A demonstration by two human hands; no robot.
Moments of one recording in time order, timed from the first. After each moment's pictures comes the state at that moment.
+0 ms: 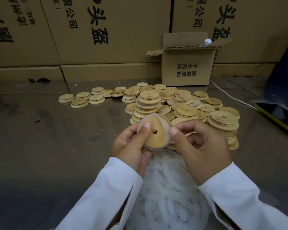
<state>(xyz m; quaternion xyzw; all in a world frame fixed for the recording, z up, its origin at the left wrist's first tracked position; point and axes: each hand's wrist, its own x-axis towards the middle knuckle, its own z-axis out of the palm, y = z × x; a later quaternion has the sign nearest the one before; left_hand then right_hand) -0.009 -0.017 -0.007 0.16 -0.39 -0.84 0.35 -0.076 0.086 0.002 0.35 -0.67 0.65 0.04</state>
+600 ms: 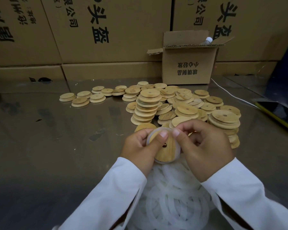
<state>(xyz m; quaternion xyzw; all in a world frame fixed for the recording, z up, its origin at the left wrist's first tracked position) -0.006 -0.015 -0.014 0.18 -0.63 -0.70 0.28 -0.082 0.089 0.002 0.38 -0.73 0.56 0.08</state>
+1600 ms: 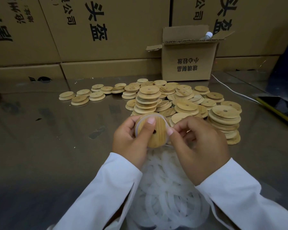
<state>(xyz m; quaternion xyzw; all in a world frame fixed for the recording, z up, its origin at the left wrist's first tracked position) -0.006 -0.020 -0.009 0.18 -0.58 -0.69 0.39 -0.073 0.087 -0.003 0.39 -0.76 0.50 0.16</state>
